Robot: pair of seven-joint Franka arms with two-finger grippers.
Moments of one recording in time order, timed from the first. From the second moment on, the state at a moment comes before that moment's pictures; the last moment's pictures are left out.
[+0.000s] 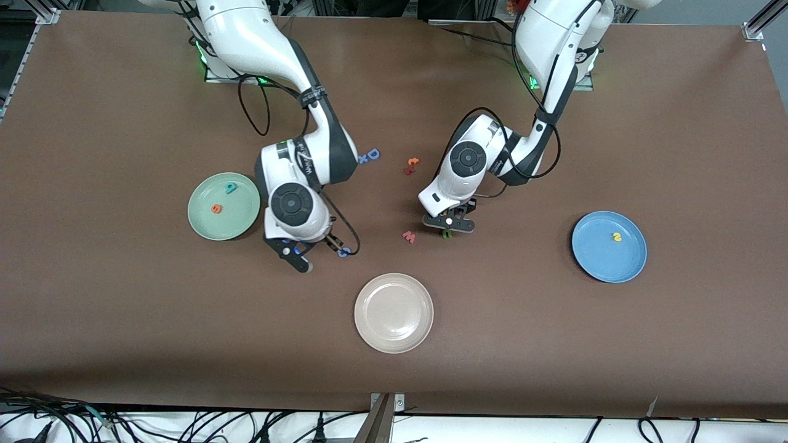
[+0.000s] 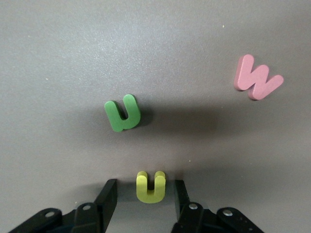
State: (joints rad) left arm -0.62 0.63 -0.02 -1.87 -0.10 2.46 -0.42; right arm 0.86 0.80 -0.50 -1.37 0.37 1.93 0.98
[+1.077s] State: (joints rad) left arm -0.63 0.63 0.02 -1.87 -0.09 2.46 -0.40; right arm 0.85 0.73 -0.70 -1.57 0.37 1.80 0.59
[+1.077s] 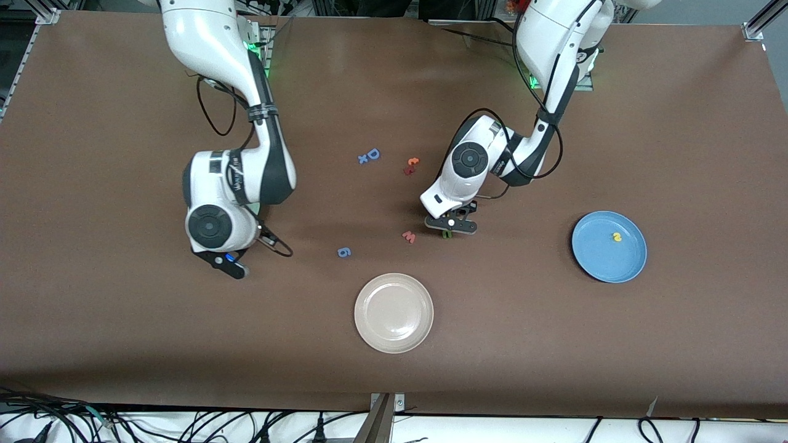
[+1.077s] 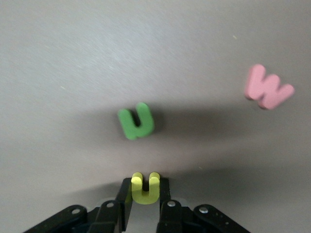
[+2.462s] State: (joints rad) left arm -0.06 0.49 0.12 -1.97 -0.08 2.37 0.63; right arm 0.87 0.52 -0.71 -1.95 0.38 2.03 0.45
